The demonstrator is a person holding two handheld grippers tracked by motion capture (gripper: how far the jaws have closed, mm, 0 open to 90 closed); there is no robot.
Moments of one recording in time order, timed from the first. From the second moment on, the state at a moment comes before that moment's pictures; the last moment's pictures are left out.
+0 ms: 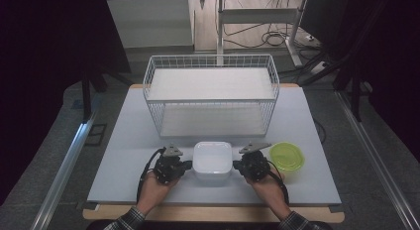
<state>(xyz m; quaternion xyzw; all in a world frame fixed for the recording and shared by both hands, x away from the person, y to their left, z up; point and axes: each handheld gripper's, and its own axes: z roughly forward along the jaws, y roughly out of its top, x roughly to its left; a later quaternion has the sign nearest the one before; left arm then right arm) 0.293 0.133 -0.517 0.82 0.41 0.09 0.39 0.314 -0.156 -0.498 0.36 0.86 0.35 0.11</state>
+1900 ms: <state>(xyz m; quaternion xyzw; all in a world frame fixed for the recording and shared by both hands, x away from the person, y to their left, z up) 0.315 0.132 -0.506 0.81 0.36 0.07 0.46 0.330 -0.157 -0.481 0.35 0.84 0.41 0.06</state>
